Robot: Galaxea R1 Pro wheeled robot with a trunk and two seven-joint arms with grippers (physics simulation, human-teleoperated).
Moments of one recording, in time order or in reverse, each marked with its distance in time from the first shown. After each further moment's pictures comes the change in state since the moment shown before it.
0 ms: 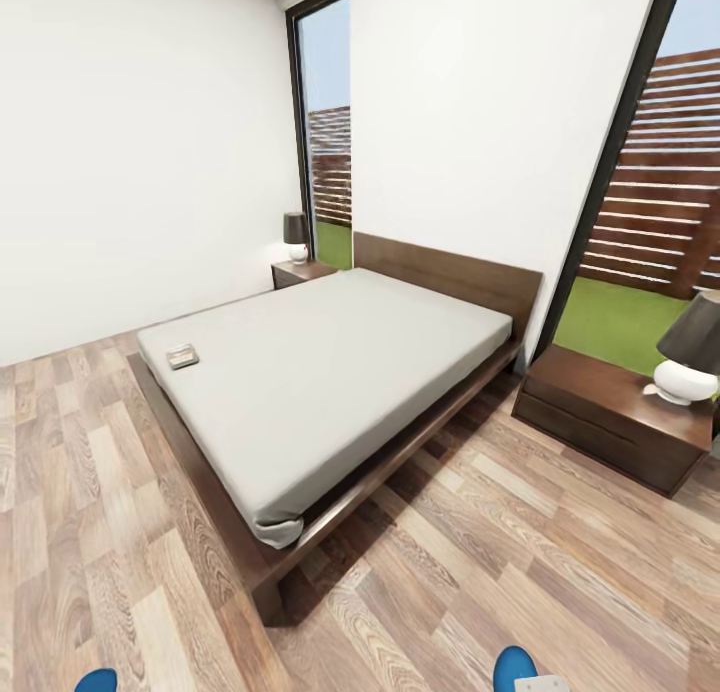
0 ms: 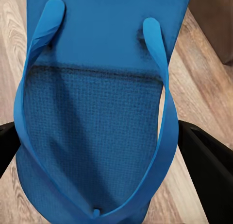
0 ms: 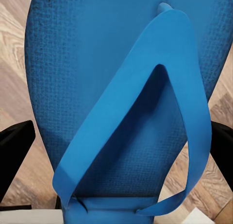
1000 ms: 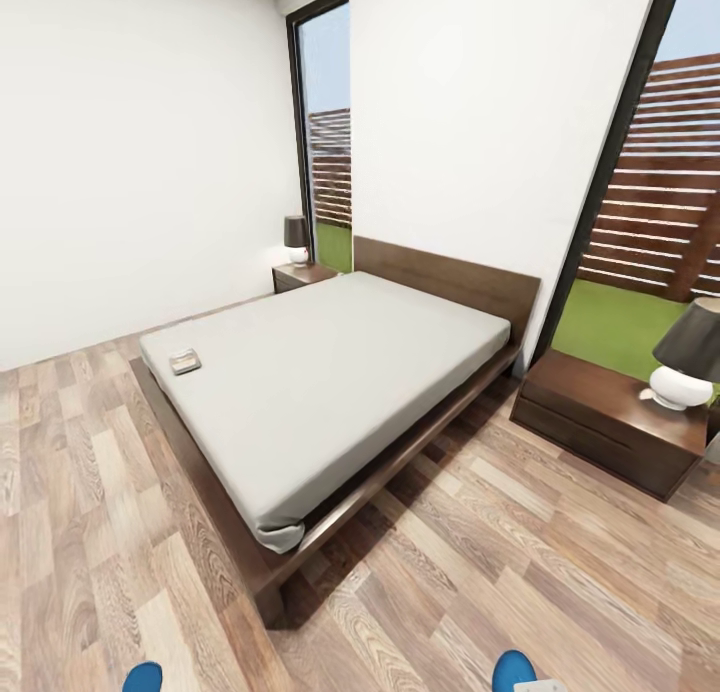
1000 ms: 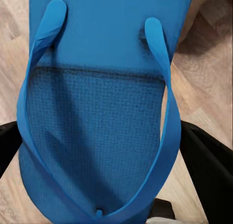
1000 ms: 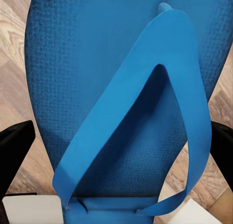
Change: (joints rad) left arm 0.000 -0.037 -0.093 0.000 -0.016 0.012 -0.114; right arm 0.008 0.005 0.000 0.000 0.000 0.000 0.000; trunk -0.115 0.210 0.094
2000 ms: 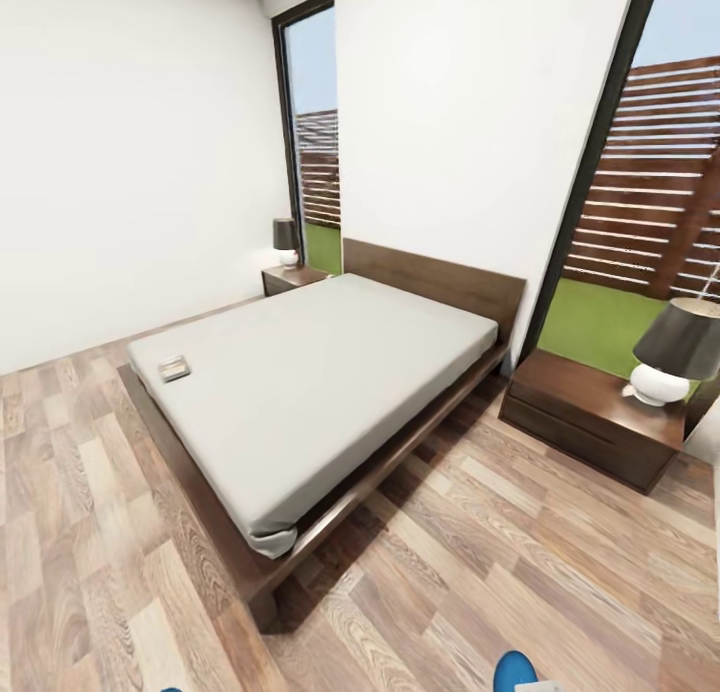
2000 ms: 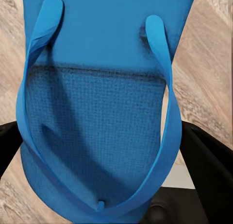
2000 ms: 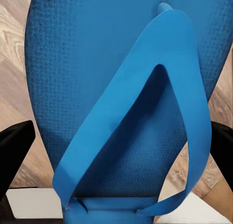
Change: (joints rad) left arm 0.000 -0.038 -0.088 0.002 0.001 0.162 -0.014; right arm 0.002 -0.002 0.000 0.000 0.000 0.000 0.000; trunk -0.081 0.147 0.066
